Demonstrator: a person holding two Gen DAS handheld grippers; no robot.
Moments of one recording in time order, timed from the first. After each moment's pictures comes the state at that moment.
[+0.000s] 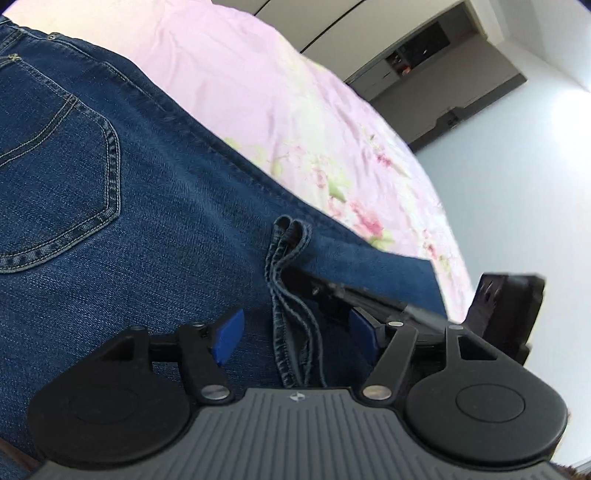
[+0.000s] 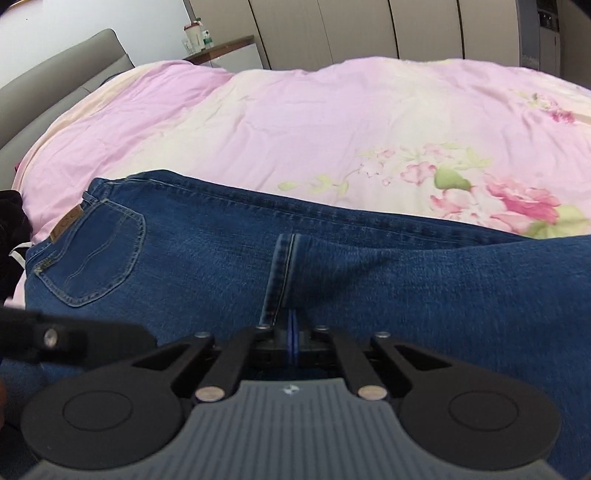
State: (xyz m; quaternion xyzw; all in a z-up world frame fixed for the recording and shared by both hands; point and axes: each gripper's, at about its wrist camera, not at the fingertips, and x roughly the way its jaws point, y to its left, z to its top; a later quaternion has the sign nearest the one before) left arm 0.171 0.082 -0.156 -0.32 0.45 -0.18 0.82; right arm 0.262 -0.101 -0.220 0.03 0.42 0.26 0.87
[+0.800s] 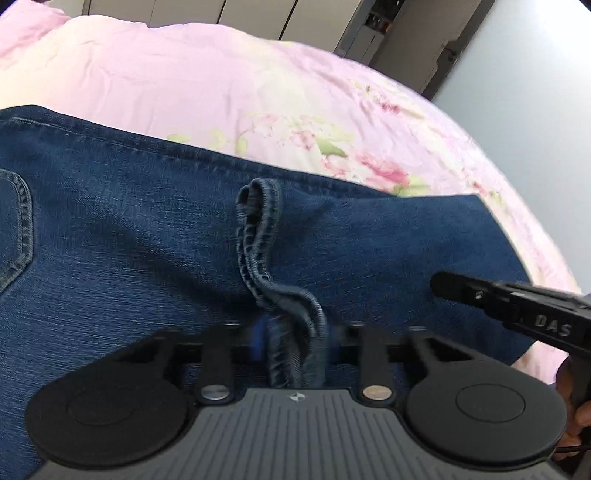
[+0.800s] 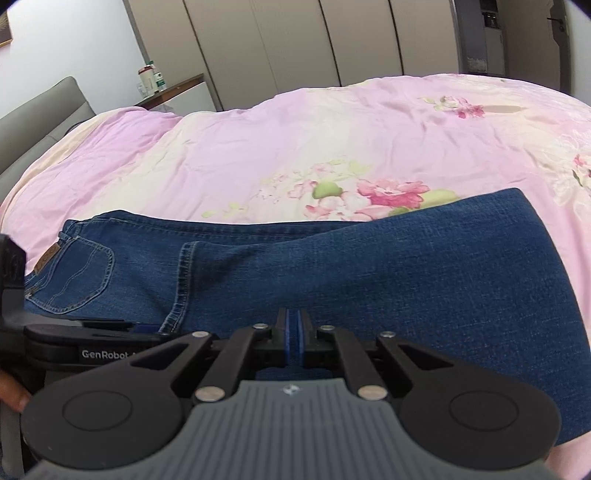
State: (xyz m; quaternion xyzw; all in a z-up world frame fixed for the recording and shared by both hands) left arm 0.184 -0.004 -0.177 -0.15 0.45 -0.17 0.87; right arm 0.219 -0.203 -0.194 0.07 0.39 0.18 0.90
